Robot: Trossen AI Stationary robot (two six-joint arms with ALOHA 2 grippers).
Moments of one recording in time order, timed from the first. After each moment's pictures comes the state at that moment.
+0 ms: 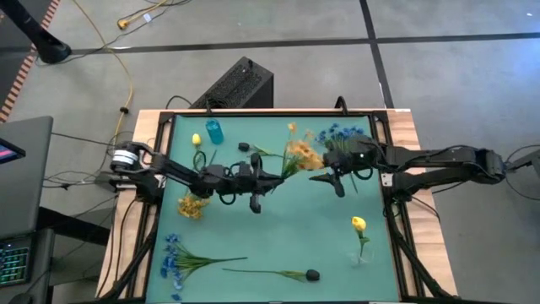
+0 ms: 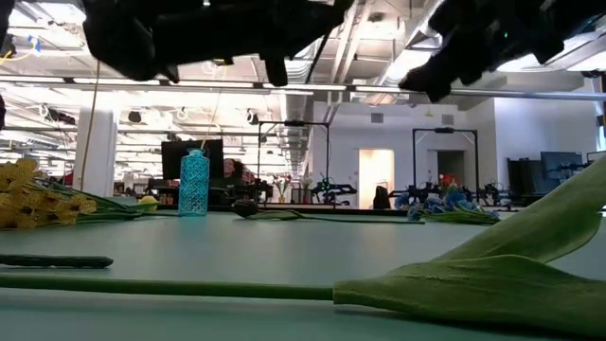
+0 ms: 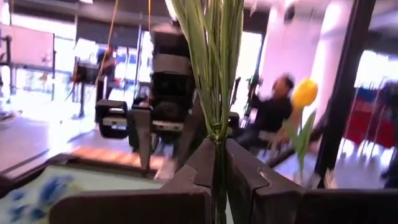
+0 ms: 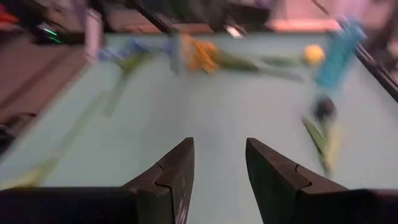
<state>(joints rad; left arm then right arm) -0.06 1.75 0.71 1.35 -0.10 -0.14 -0.17 0.97 0.56 0.06 -0.29 -0.06</state>
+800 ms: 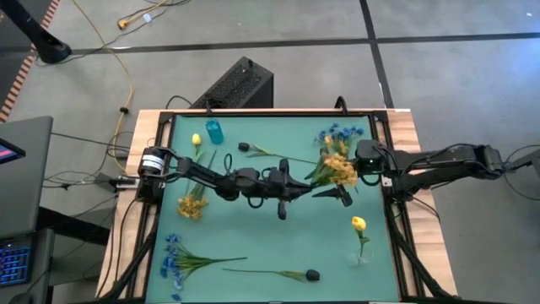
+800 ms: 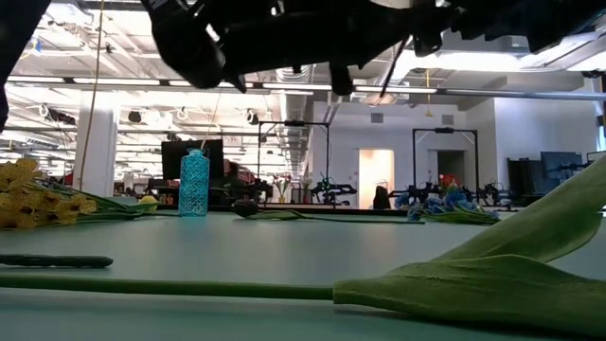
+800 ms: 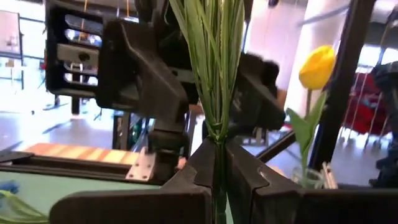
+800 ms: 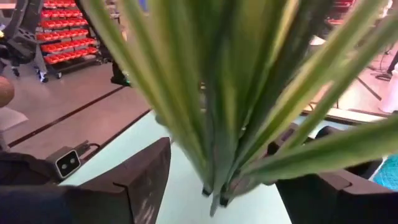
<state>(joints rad) -0.07 1.98 1.07 1.13 -0.02 -0.13 -0.07 0.97 0.56 0.29 -0.42 -0.11</state>
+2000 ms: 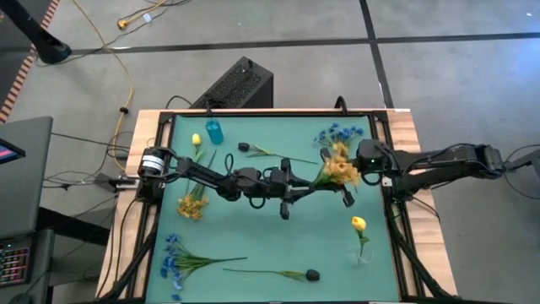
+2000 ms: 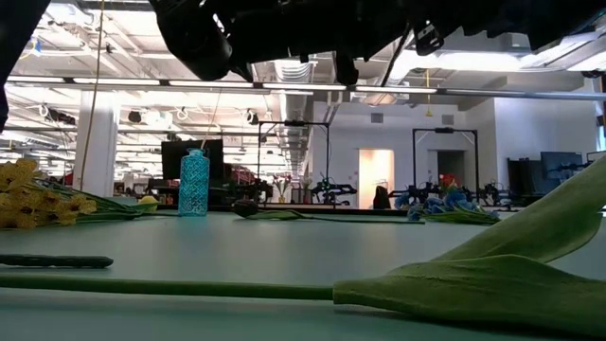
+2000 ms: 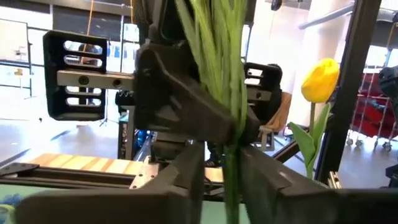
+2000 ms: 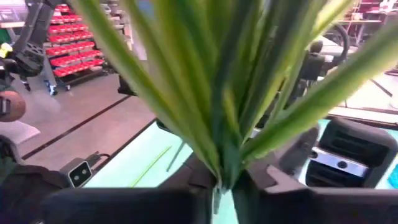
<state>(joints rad) -0.07 1.98 1.11 1.13 -0.05 -0.11 -0.07 0.96 0.56 0.30 -0.43 -0.05</state>
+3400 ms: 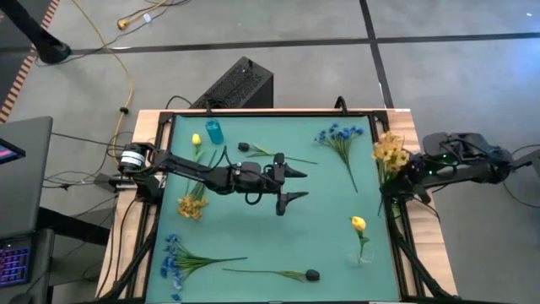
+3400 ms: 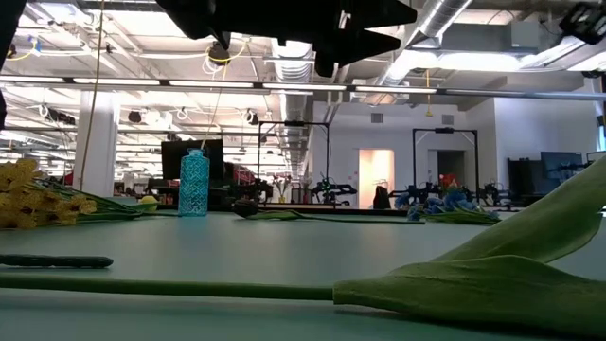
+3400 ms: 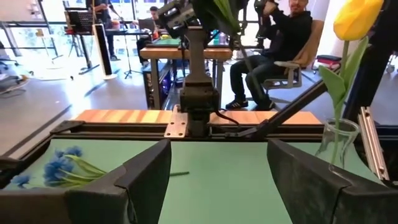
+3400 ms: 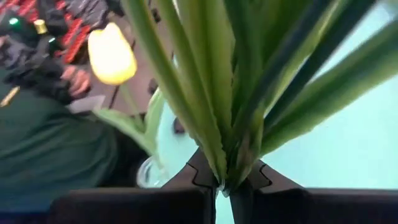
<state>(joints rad) -0.06 1.80 1.11 0.65 -0.10 0.00 0.09 0.40 0.94 -1.09 -0.31 0.40</state>
